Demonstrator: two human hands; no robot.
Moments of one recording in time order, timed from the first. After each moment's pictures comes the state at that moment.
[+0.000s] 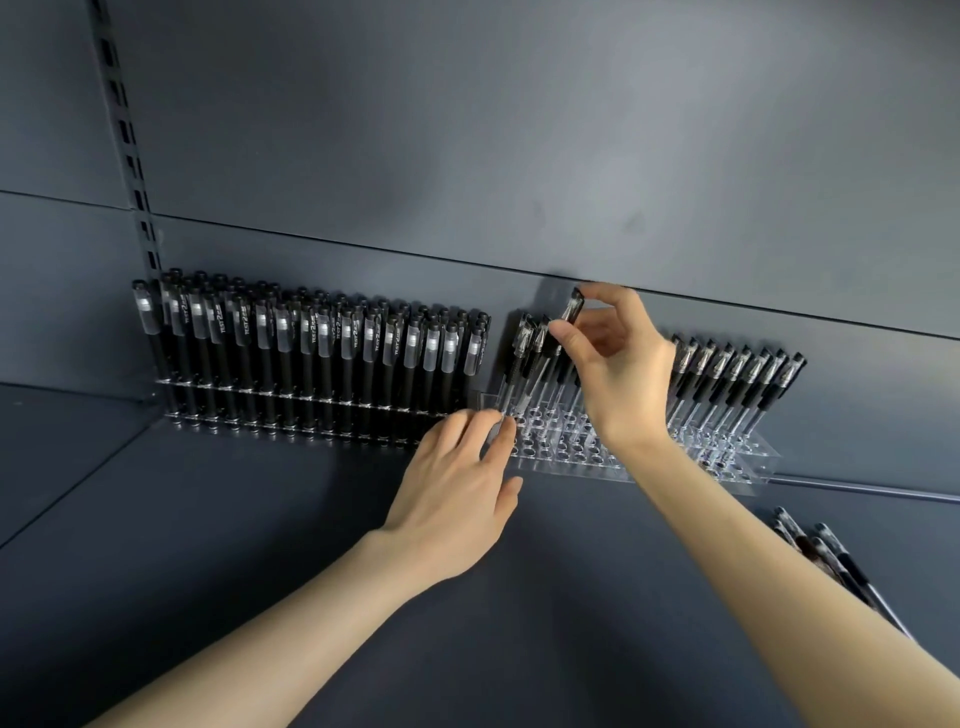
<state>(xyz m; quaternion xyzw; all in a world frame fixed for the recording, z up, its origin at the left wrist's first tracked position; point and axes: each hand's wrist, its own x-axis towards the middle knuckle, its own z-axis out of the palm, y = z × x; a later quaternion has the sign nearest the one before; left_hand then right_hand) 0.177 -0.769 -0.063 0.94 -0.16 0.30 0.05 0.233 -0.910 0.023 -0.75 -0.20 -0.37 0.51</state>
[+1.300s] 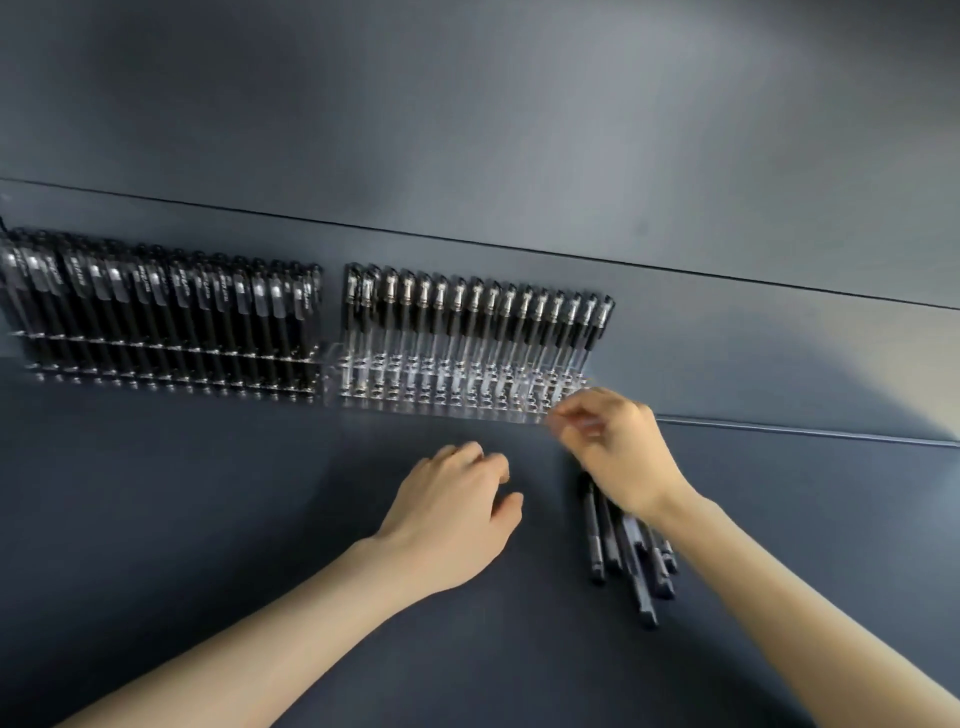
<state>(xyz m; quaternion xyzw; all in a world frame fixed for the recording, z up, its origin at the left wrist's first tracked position) 0.104 -0.929 -0.041 0.97 -0.15 0.12 0.17 0.162 -1.102 -0.021 -0.90 -0.19 -0.18 0.34</state>
